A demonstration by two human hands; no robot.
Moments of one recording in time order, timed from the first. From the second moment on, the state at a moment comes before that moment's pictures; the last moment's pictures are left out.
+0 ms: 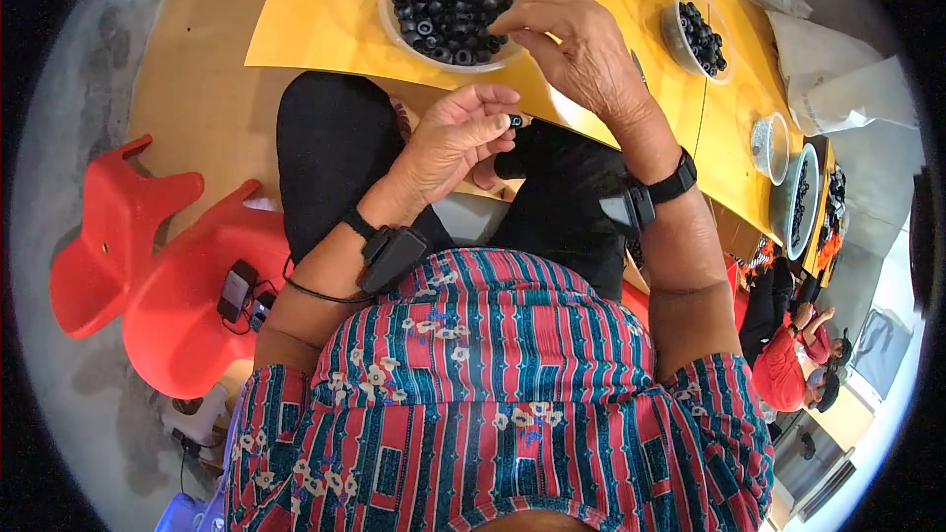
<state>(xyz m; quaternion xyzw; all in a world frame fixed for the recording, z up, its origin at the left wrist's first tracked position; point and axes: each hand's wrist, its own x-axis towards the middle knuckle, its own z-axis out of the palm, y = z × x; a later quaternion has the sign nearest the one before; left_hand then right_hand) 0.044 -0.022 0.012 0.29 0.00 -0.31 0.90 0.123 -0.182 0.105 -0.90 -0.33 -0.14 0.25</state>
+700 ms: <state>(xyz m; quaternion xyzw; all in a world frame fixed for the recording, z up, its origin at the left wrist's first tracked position) 0.039 -0.033 0.011 0.27 -0.01 -0.31 0.91 0.130 -0.175 0.105 -0.91 -0.38 -0.02 0.17</state>
